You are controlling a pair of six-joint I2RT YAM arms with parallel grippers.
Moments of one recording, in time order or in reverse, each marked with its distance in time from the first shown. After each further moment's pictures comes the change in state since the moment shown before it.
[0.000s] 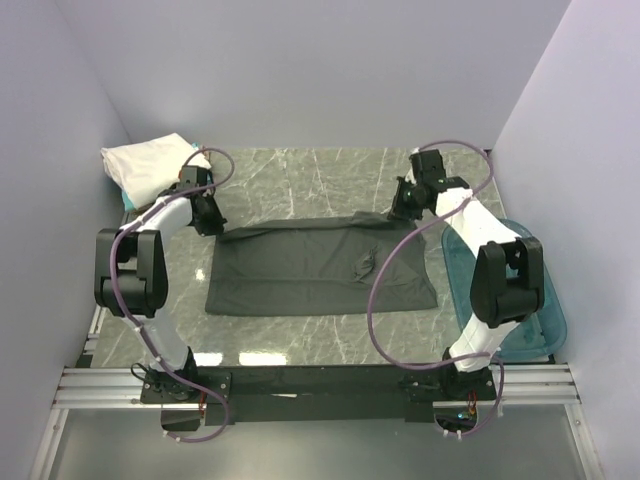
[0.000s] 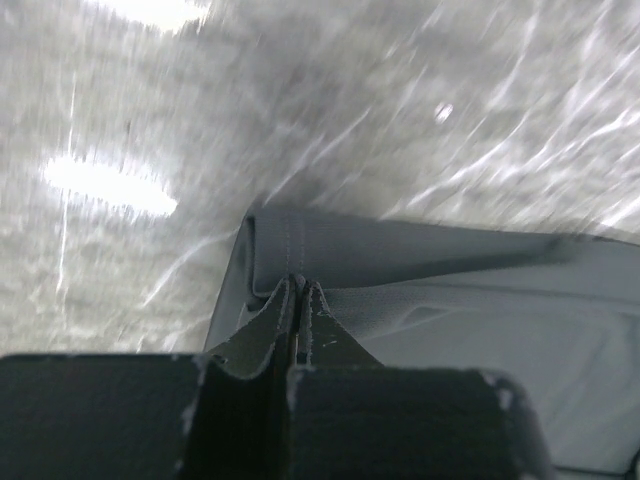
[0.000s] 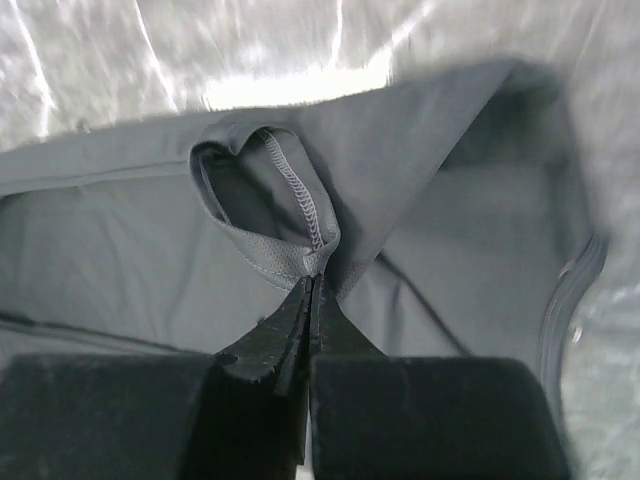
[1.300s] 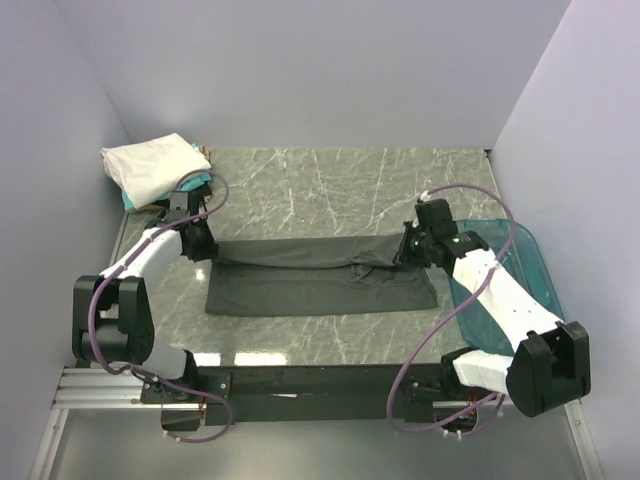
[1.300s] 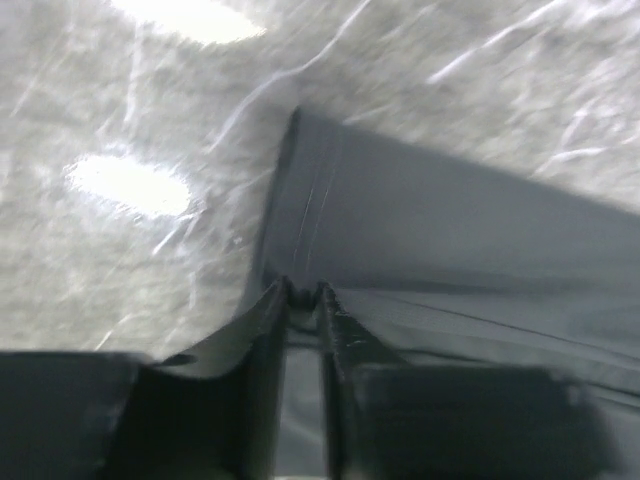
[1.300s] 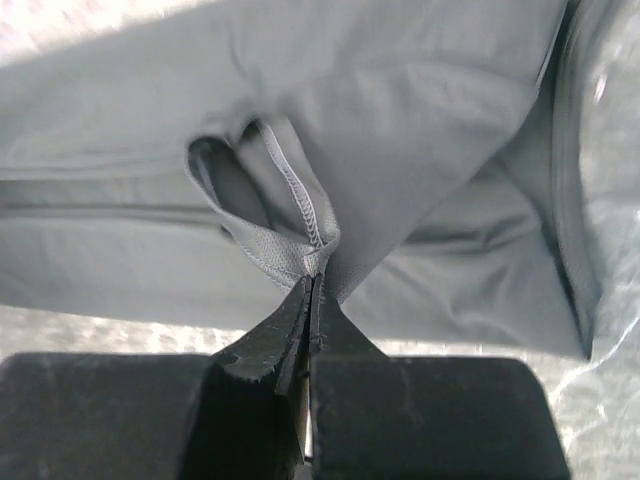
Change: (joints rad) left arm 0.000 -0.320 -0.303 -0.002 -0.024 0.040; right arm 0.104 -0.522 -0.449 -0.045 0.077 0.108
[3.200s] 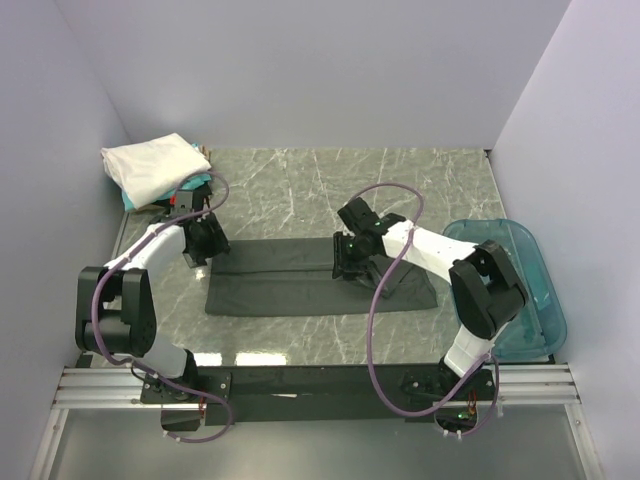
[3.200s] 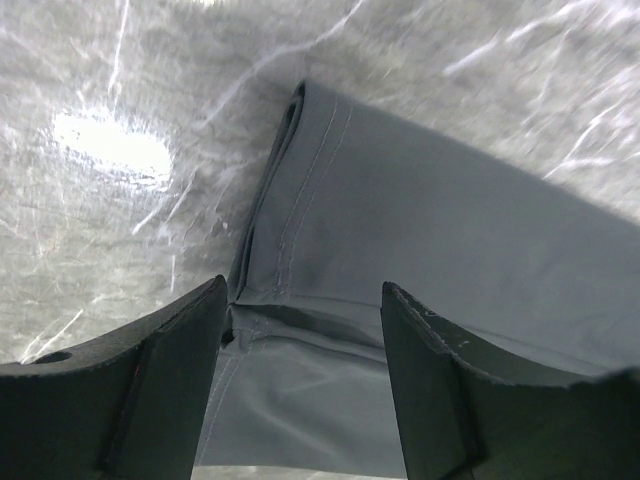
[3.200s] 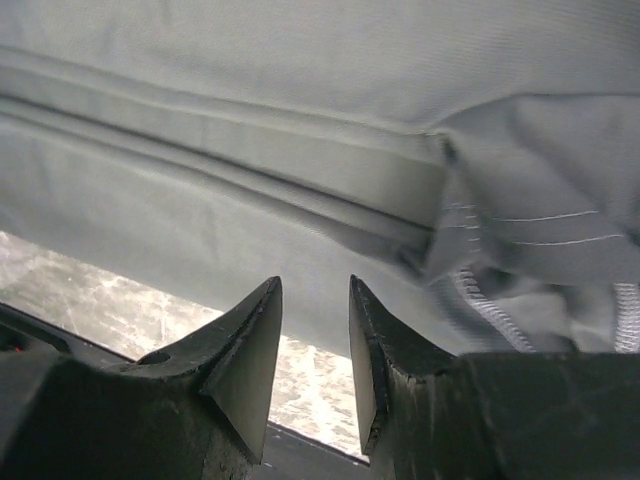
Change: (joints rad) left arm -0.018 0.045 0.033 -0.059 -0.018 -0.106; right arm 0.335 0.504 0.229 0.036 -0.089 0.069
